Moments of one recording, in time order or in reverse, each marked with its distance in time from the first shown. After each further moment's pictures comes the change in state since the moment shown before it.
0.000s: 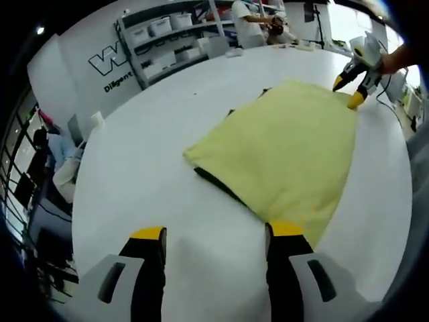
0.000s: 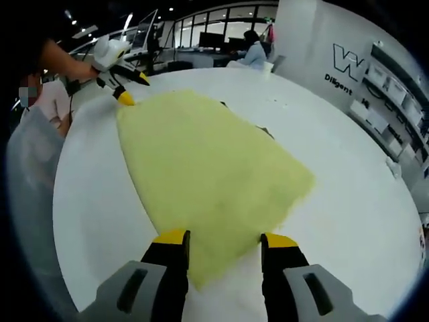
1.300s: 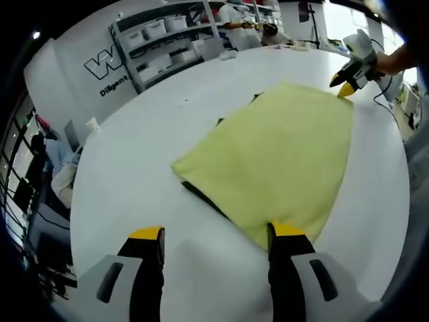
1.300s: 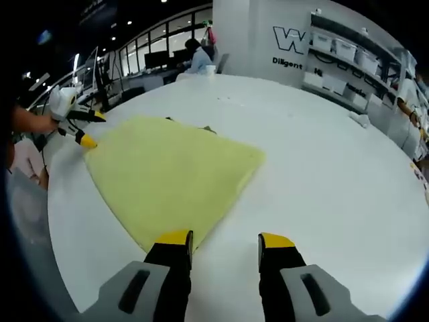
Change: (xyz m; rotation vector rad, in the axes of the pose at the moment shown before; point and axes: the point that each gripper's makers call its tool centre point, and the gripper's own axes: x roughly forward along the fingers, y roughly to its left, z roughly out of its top) left arm 0.012 -0.005 0.012 0.015 -0.007 -0.008; right arm -0.019 -0.045 -0.010 0.319 -0.056 -0.150
